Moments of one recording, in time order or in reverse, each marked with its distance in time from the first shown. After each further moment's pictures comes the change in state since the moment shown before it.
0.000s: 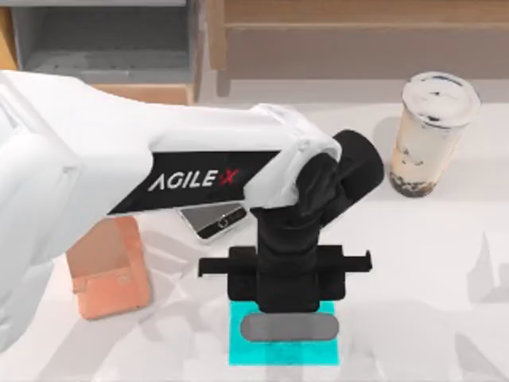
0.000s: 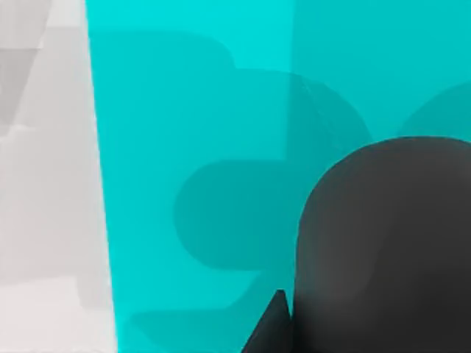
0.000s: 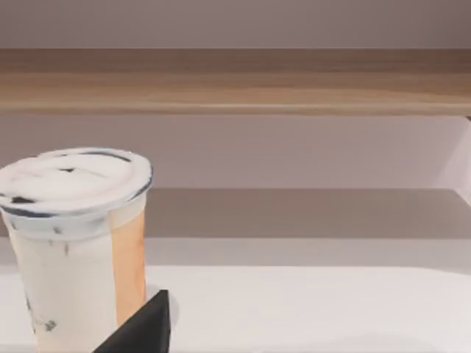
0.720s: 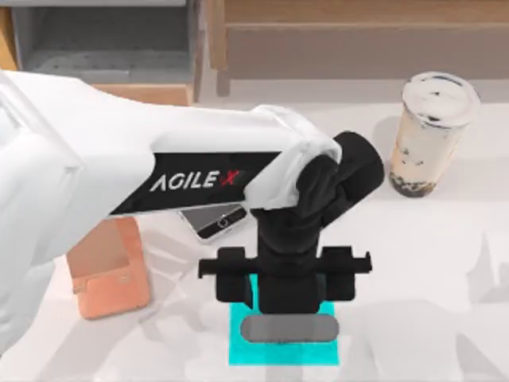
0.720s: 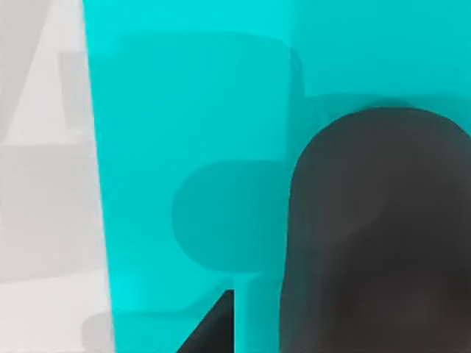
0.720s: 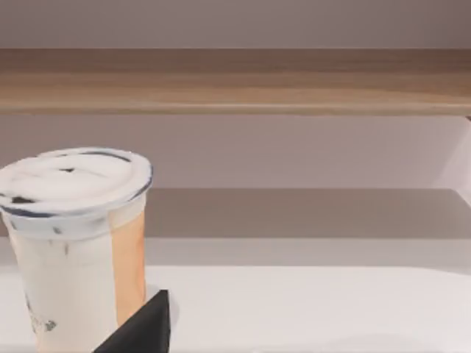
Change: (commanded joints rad) left arm 0.000 0.000 0.000 0.000 0.000 0.000; right arm 0.000 0.000 0.000 0.000 0.000 0.000
